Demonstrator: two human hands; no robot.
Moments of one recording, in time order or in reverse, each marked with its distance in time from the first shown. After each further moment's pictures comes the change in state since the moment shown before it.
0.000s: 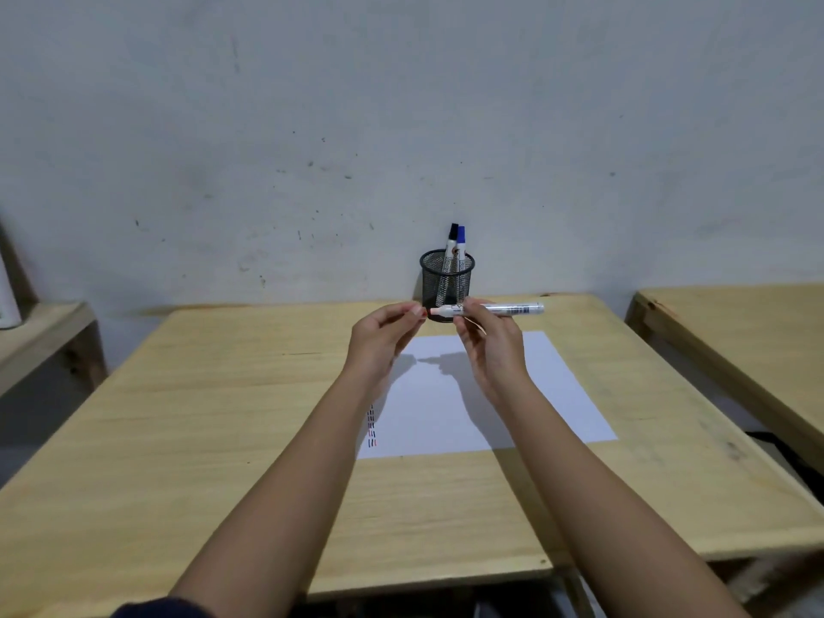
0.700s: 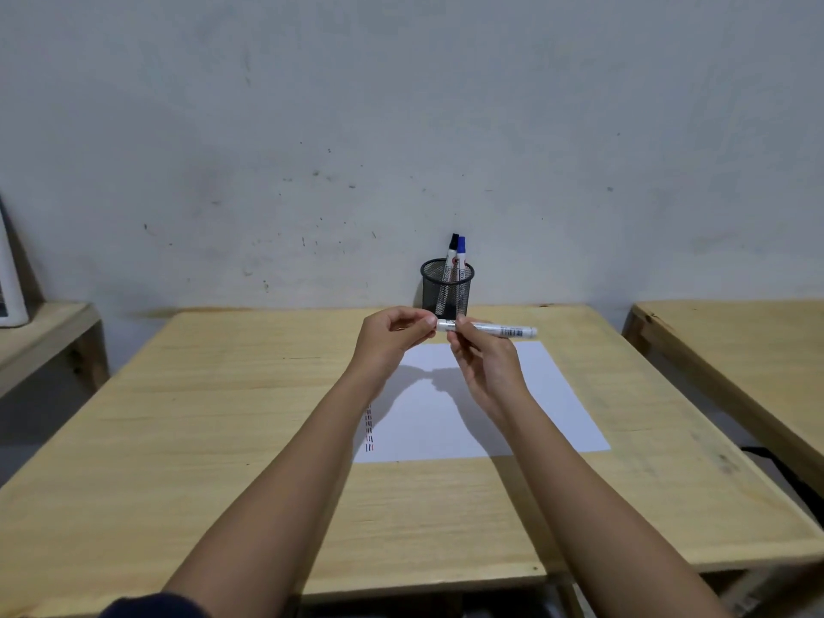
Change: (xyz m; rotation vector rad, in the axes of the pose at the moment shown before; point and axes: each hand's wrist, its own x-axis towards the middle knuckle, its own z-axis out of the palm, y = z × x) left_hand -0.006 0.008 0.009 0.339 -0.090 0.096; right_hand -0.012 -0.003 -0.006 -0.046 -0.095 0.097
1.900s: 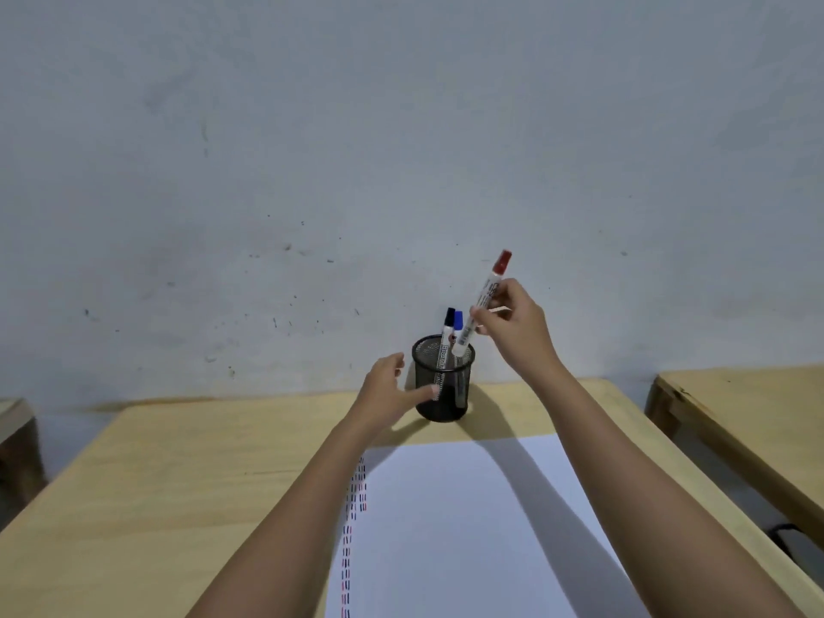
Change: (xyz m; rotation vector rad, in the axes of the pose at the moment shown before) left_hand 0.129 -0.028 -0.007 0.649 -0.018 -0.071; right_hand 0.142 -0.088 0.024 -1.054 0.018 -0.516
